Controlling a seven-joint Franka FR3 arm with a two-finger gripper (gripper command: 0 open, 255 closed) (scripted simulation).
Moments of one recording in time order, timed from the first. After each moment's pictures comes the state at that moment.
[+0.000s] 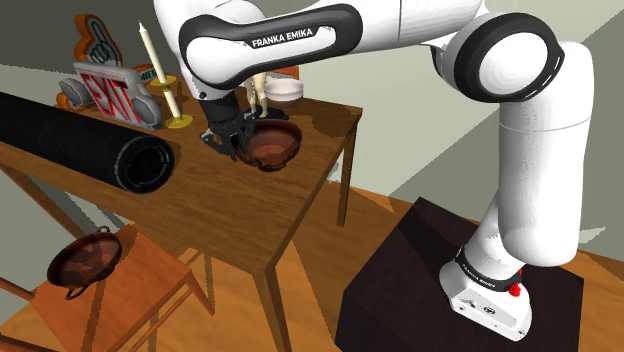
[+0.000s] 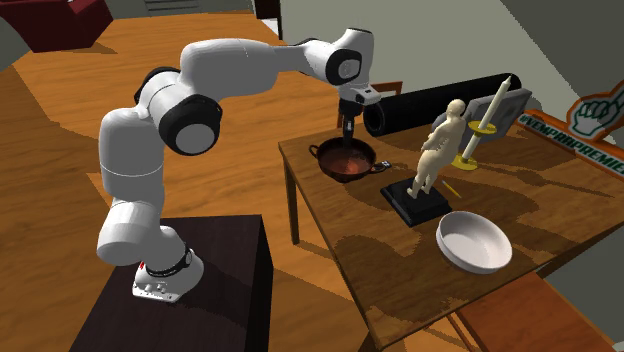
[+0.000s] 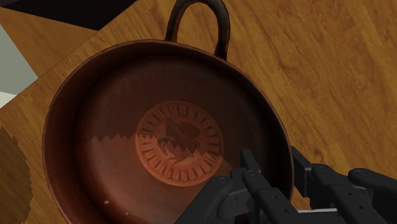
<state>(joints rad) 0.18 0.41 0.39 -1.37 -0.23 1.66 0.72</state>
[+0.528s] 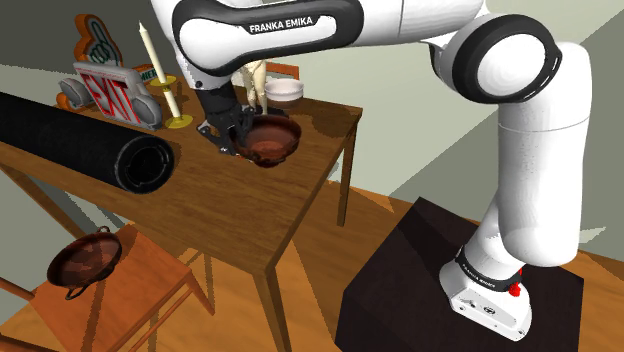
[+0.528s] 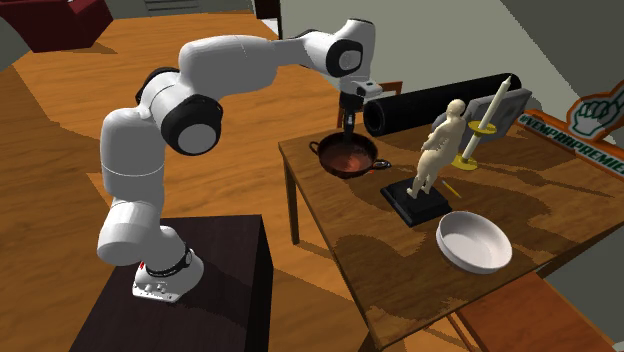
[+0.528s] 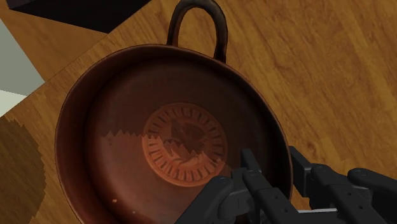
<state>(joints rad) 0.19 0.42 0.39 -1.30 -0.23 1.60 0.72</state>
